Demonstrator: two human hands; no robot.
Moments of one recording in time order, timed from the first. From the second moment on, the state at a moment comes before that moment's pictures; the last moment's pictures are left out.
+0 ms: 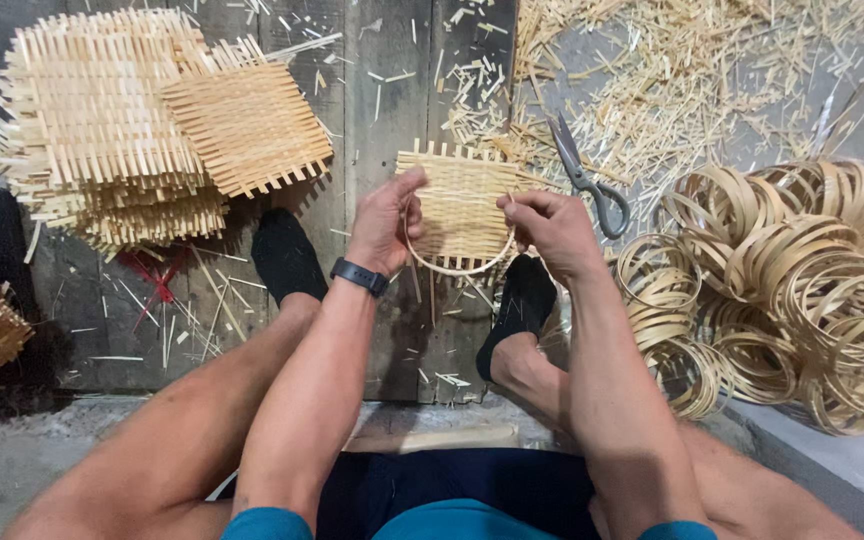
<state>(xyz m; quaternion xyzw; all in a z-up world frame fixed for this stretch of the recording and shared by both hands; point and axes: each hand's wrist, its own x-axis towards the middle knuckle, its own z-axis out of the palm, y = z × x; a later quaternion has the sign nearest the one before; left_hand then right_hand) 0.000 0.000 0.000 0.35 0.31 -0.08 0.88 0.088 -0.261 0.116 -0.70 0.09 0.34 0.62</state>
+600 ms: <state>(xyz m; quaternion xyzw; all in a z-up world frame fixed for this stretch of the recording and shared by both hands) 0.021 0.000 0.041 0.82 0.36 -0.07 0.43 0.073 -0.229 0.053 -0.91 0.09 0.16 0.38</state>
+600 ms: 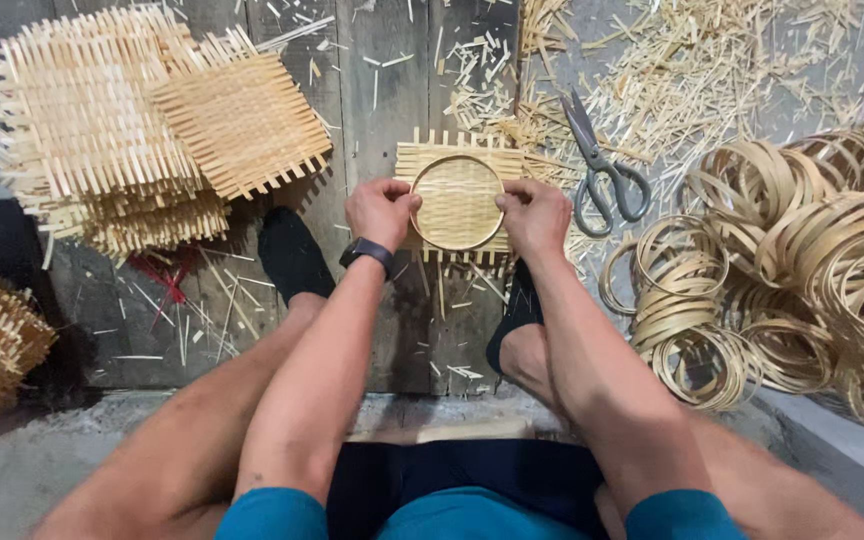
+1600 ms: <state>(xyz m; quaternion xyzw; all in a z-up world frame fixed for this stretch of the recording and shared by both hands) 0.033 0.011 0.041 0.84 0.33 -0.08 0.43 0.095 -0.244 0.027 -0.88 0.08 0.22 0.42</state>
